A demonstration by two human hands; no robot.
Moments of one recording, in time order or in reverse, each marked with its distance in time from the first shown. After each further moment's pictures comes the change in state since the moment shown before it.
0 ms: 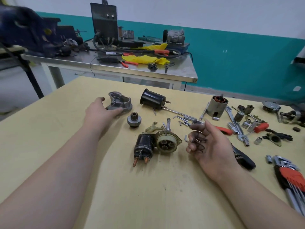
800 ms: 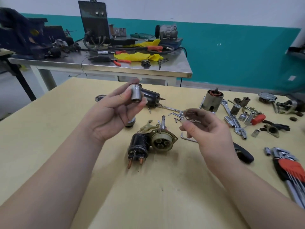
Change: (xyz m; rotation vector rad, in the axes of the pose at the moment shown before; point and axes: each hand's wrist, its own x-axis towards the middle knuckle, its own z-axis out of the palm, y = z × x) left_hand -0.064 0.065 -0.010 -1.360 -0.919 0.052; right_hand -0.018 -0.011 0.019 -0.453 0.104 -0.445
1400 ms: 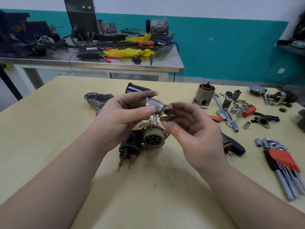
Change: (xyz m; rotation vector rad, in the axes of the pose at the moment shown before) left_hand -0.010 -0.038 0.034 0.433 -0.025 0.084; right_hand -0.023 -0.010 0.018 0.091 -0.096 -0.240
